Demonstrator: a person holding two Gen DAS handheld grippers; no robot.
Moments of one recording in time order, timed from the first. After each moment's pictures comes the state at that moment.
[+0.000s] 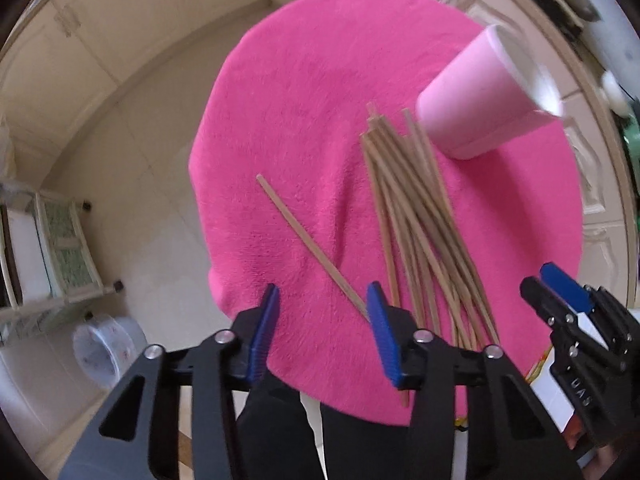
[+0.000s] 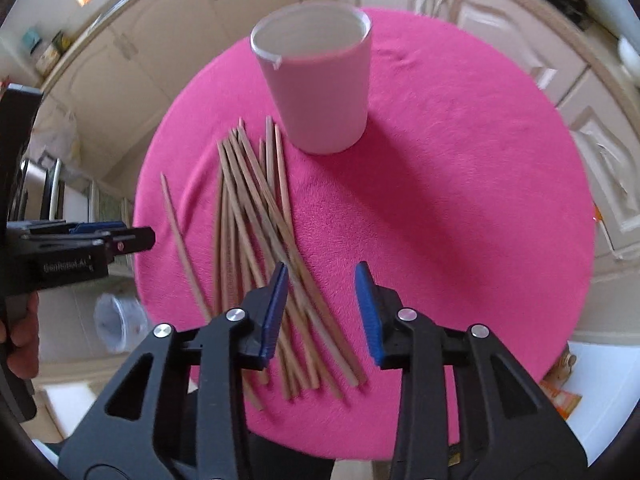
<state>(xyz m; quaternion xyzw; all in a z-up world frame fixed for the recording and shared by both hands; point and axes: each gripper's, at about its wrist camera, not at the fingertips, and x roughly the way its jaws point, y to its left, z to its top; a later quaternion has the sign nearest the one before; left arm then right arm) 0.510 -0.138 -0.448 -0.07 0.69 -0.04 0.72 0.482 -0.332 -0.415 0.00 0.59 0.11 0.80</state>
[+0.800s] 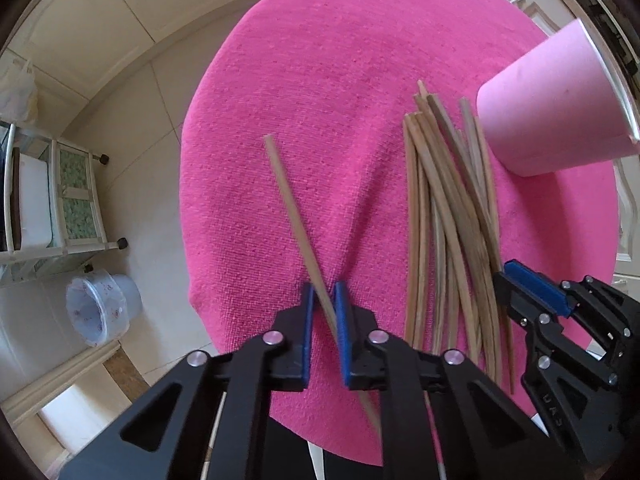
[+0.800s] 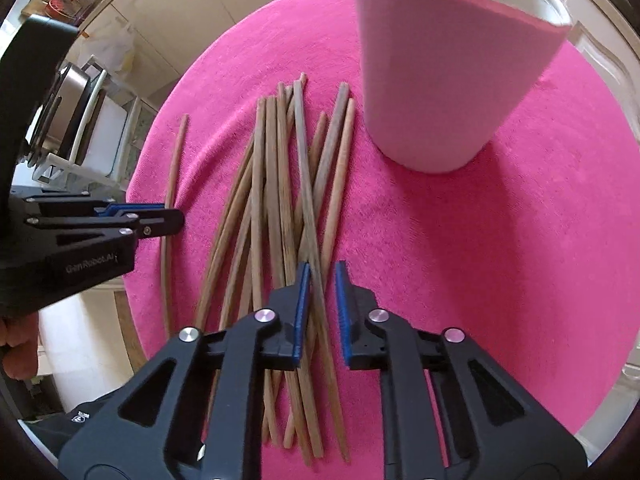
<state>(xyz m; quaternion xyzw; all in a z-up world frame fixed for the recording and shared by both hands) 0.522 -0.151 -0.485 -0.10 0.70 0.04 0.70 0.534 -0.292 -0.467 -0.08 0.62 0.26 0.74</state>
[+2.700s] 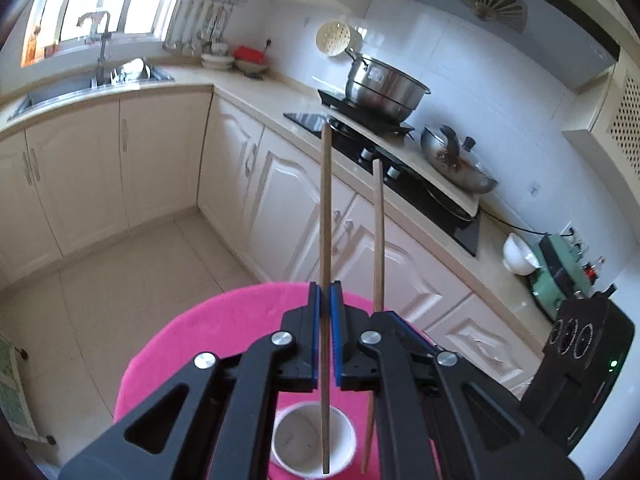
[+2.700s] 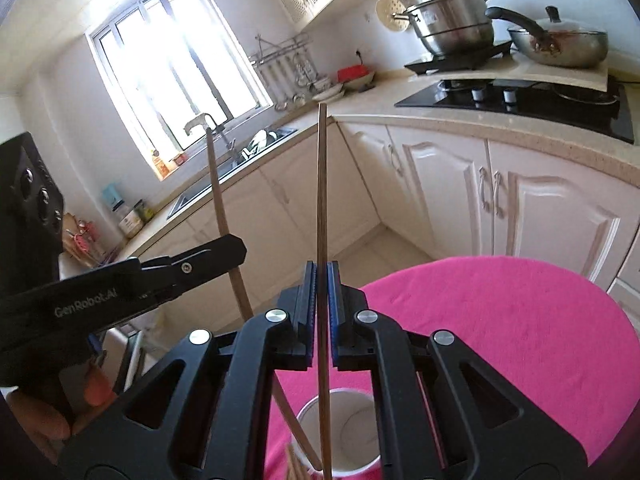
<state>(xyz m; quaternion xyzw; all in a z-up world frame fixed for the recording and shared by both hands) 0.646 -0.230 -0.270 -0.14 0.35 -0.12 0.92 0.646 -0.382 -0.312 0.18 0.29 0.21 0.92</state>
